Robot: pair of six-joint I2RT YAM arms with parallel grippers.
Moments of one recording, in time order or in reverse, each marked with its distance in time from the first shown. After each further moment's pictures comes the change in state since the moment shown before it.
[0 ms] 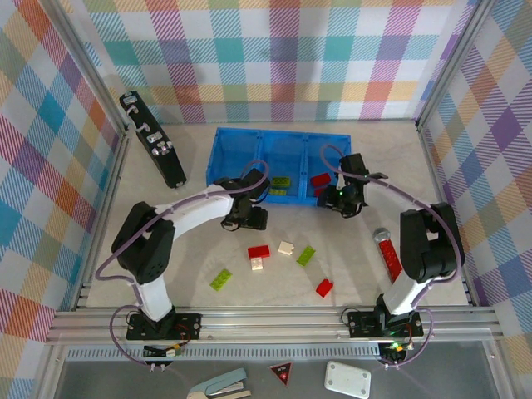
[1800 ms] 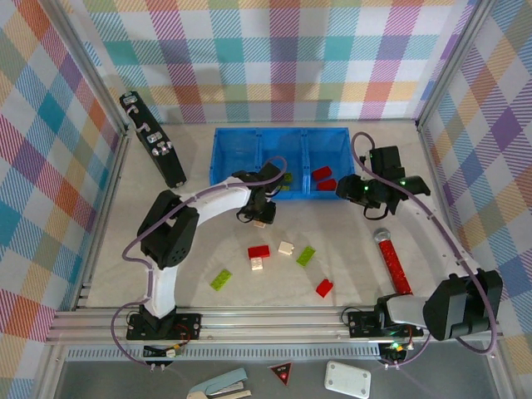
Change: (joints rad) left arm -0.003 0.161 0.169 0.013 0.035 0.126; right arm -0.051 -0.419 0.027 -0.244 0.027 -0.024
